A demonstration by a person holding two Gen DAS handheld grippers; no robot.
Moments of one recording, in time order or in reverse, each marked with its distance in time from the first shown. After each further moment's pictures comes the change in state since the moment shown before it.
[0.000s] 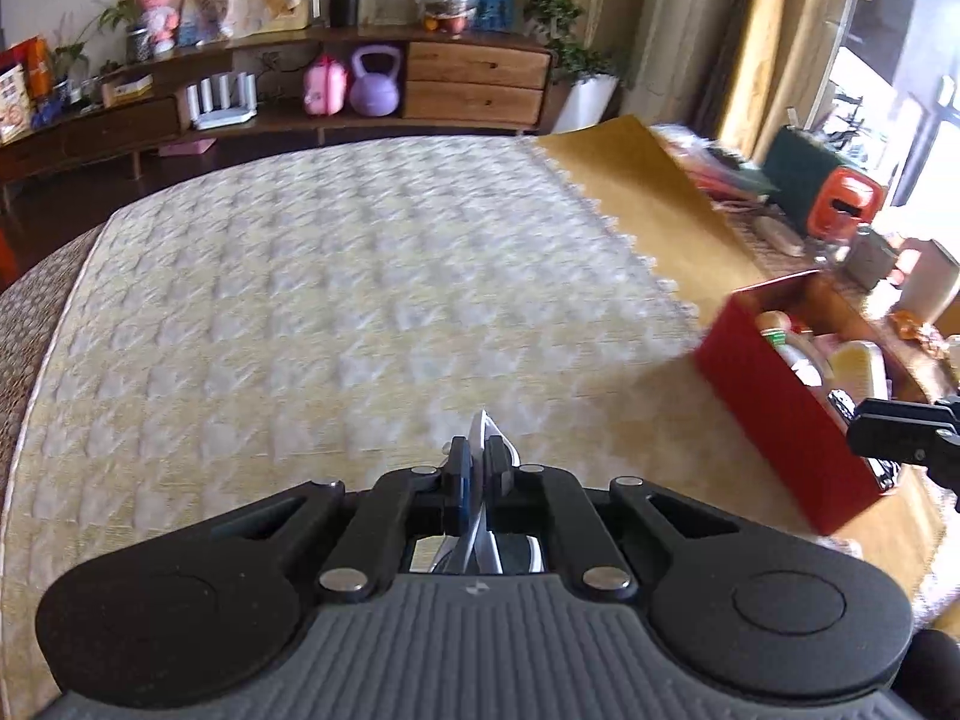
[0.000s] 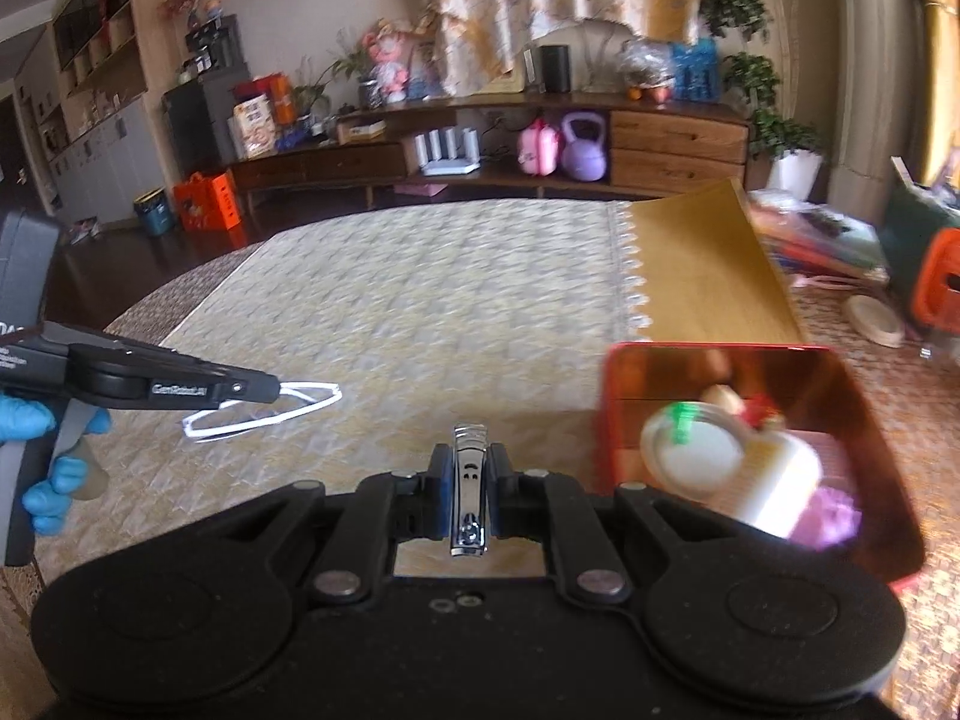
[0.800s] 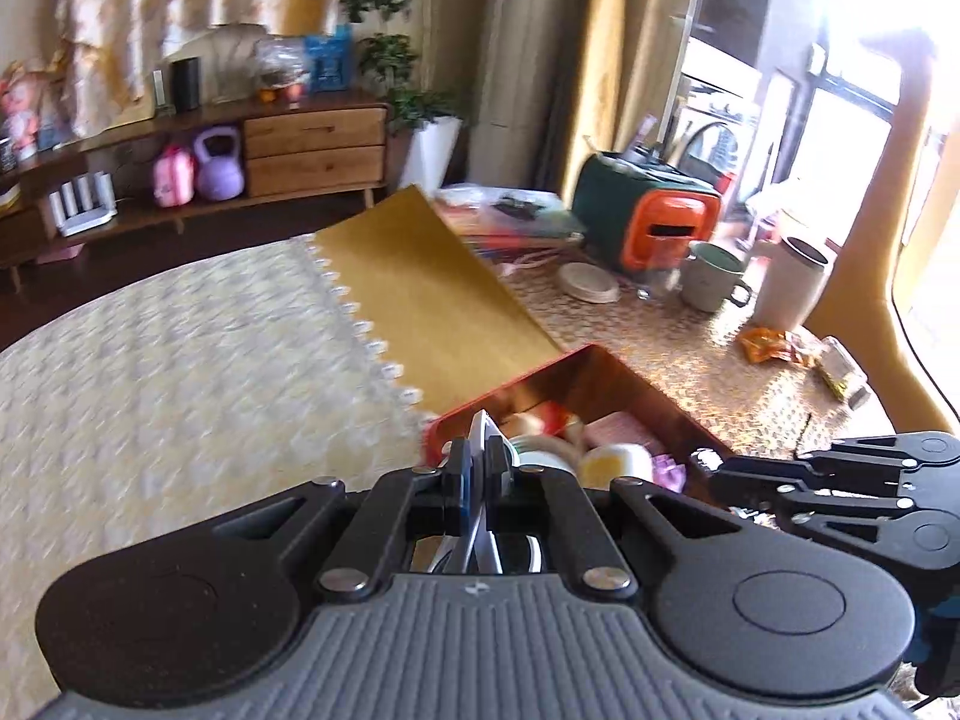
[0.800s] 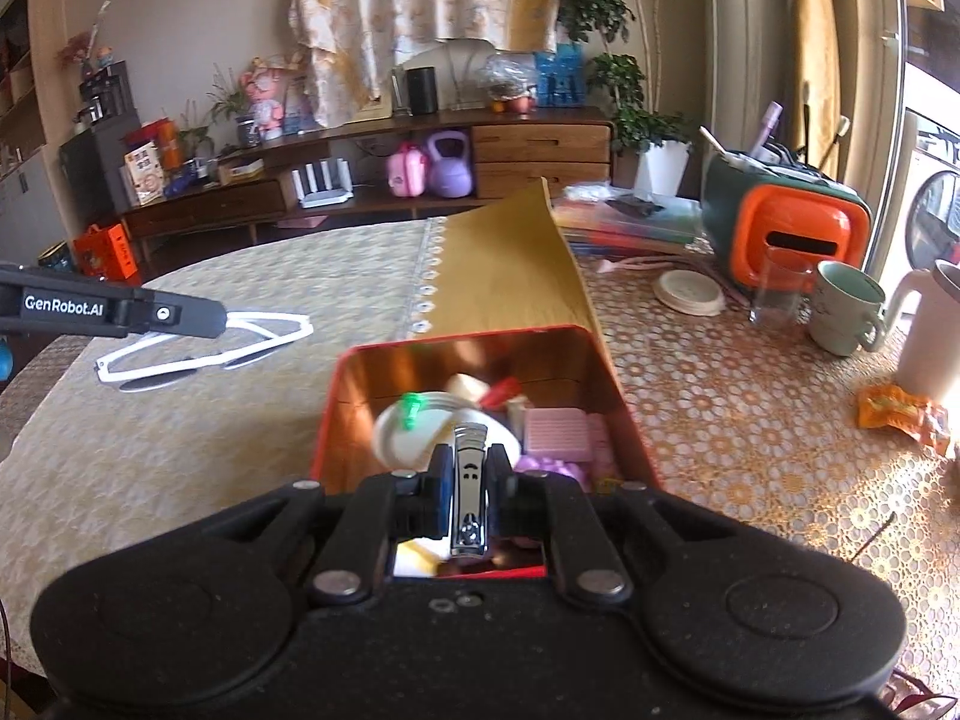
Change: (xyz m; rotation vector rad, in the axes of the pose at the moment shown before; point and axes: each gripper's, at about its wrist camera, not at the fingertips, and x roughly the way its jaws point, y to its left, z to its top) left arm 0.002 -0.163 0.063 0.181 -0.076 -0.183; right arm -0.030 -0.108 -0.021 0.111 -0.038 -0.176
